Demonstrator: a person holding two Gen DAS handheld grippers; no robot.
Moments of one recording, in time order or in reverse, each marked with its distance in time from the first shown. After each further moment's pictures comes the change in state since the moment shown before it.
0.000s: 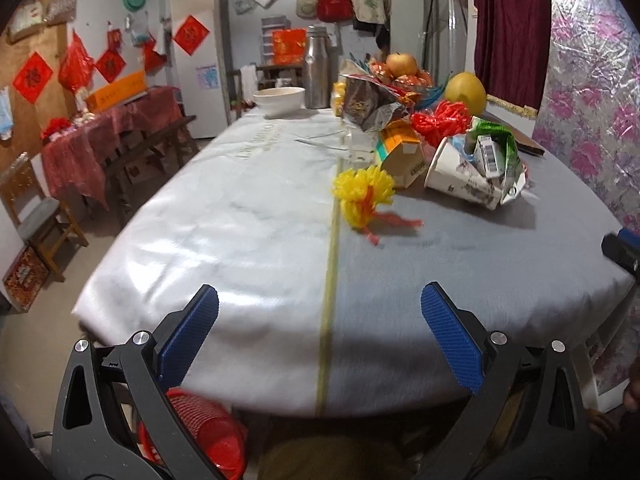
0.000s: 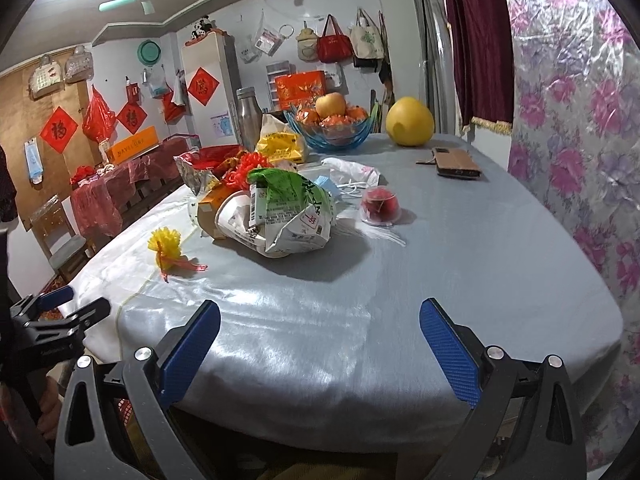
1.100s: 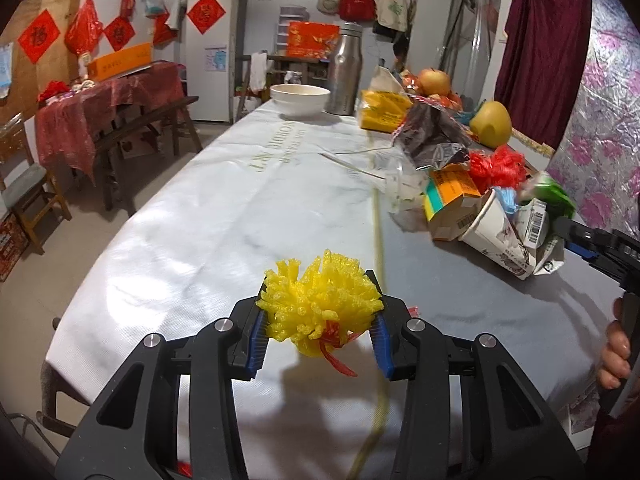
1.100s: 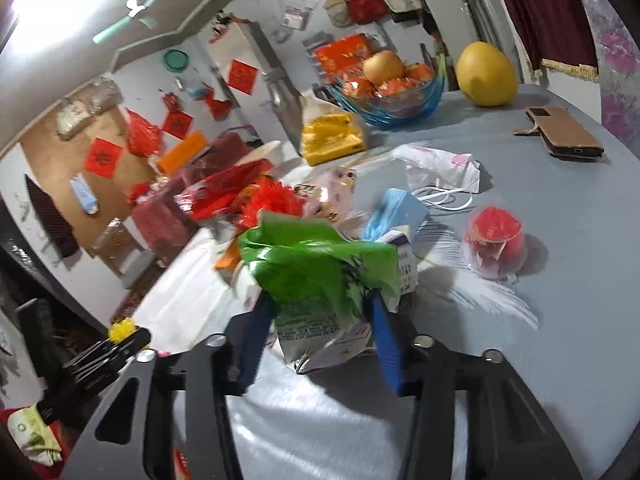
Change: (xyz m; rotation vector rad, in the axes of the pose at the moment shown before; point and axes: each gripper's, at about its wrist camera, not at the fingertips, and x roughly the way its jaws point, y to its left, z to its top) left arm 0.031 0.053 0.036 -0.136 0.011 -0.039; right arm 0.135 -0.002 0.070 0.161 0.134 0.349
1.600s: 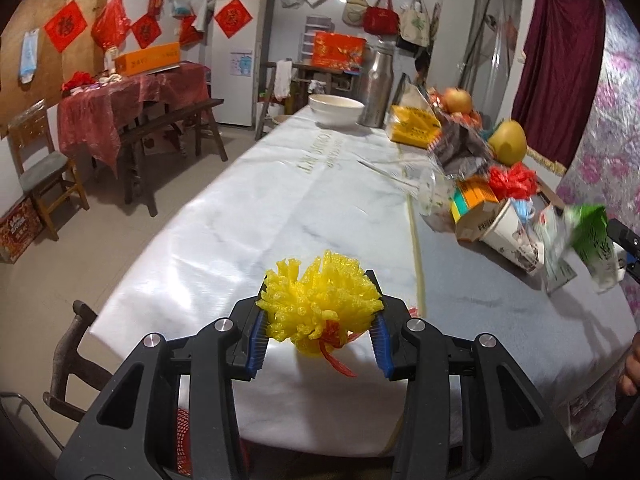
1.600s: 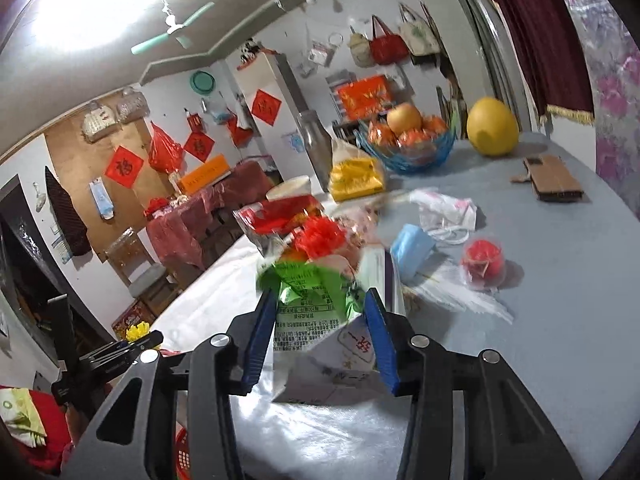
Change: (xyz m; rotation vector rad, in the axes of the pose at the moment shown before) left arm -0.037 0.035 -0.016 -0.063 -0.045 0.049; right arm -0.068 0.031 -0.017 -0.052 -0.164 0.046
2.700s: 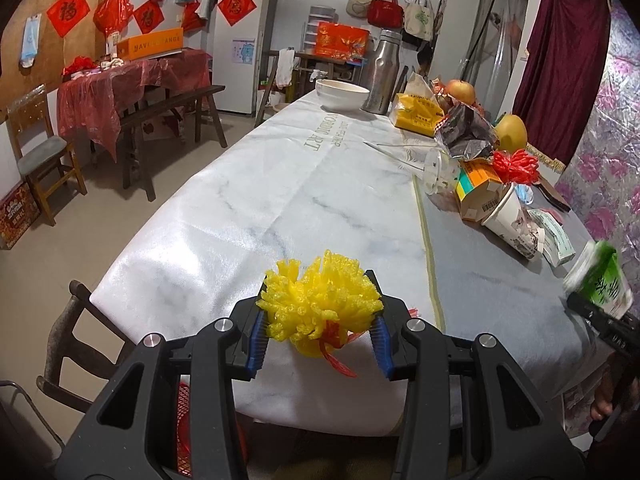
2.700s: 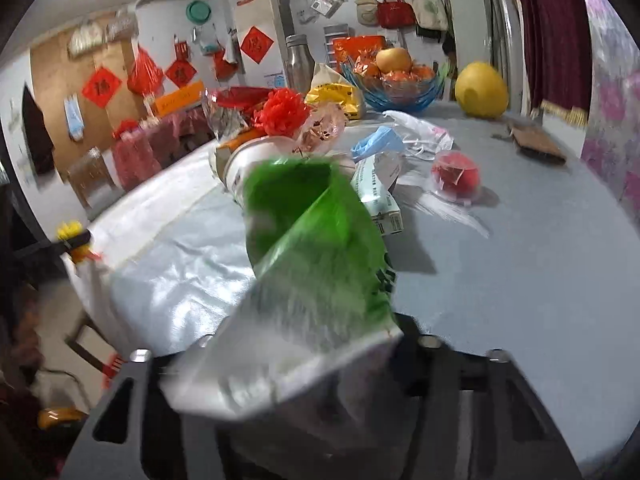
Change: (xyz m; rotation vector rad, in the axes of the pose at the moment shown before) left arm 0.002 0.010 -0.019 -0.018 0.040 -0.015; right arm 0.016 -0.015 -0.065 -0.131 0.201 -0.127
